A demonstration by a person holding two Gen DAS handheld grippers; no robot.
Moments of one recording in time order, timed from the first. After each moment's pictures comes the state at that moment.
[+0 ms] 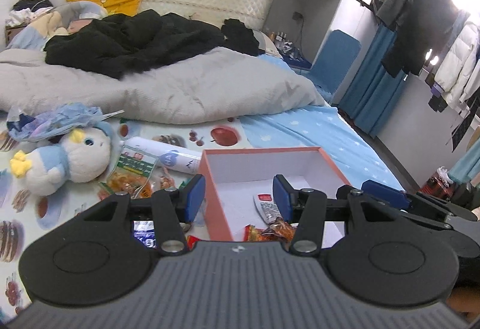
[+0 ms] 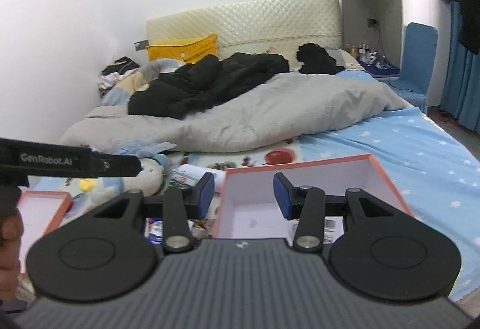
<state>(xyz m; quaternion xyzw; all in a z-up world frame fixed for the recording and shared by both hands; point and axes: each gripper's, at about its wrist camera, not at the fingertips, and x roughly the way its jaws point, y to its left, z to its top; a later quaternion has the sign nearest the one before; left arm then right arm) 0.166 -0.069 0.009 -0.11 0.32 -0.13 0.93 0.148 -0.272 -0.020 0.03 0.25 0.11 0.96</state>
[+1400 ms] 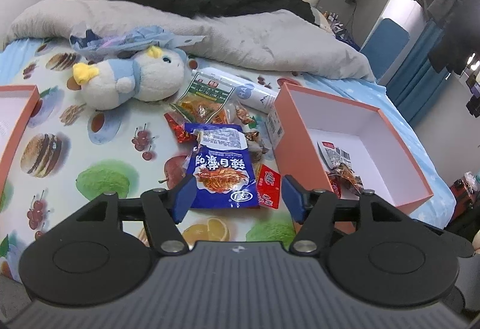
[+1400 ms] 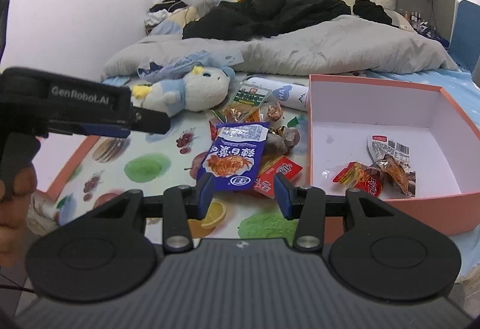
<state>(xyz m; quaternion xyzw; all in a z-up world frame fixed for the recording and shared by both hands) 0.111 0.012 -0.092 -0.14 0.39 -0.05 0.91 0.085 -0.183 -0.114 -0.03 0.33 0.19 0.92</state>
